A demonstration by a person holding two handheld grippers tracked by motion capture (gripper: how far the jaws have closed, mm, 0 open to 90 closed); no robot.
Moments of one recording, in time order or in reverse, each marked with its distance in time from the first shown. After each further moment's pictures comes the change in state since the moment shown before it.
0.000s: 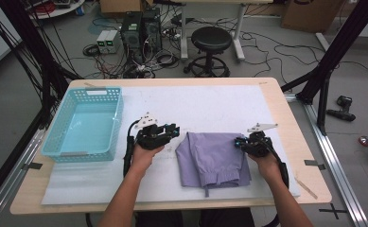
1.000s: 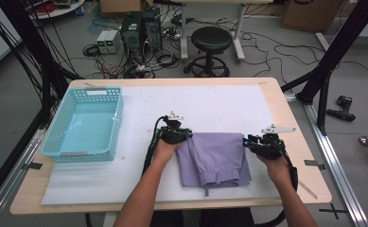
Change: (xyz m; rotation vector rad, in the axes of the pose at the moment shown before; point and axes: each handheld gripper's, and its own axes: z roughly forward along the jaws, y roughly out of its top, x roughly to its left) left arm 0.005 -0.010 0.075 0.276 0.118 -0.043; right arm -0.011 -0.013 -0.031 -0.126 -0.021 0.087
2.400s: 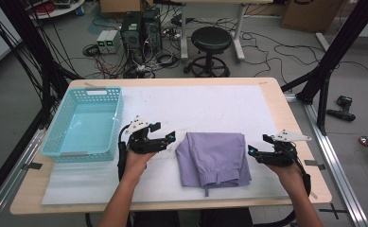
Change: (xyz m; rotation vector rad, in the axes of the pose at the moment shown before) left arm 0.002 -0.025 -0.104 -0.337 -0.042 -0.022; right arm 0.001 -0.011 -0.037 -0.075 -0.013 -0.074
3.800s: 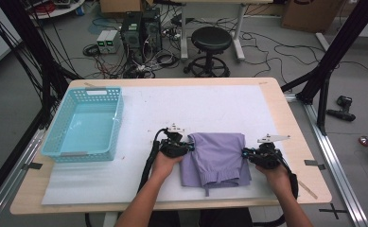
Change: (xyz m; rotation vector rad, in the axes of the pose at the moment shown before) left arm -0.031 -0.031 0.084 0.402 -0.029 -0.017; right arm 0.013 -0.015 0.038 0.197 0.068 0.072
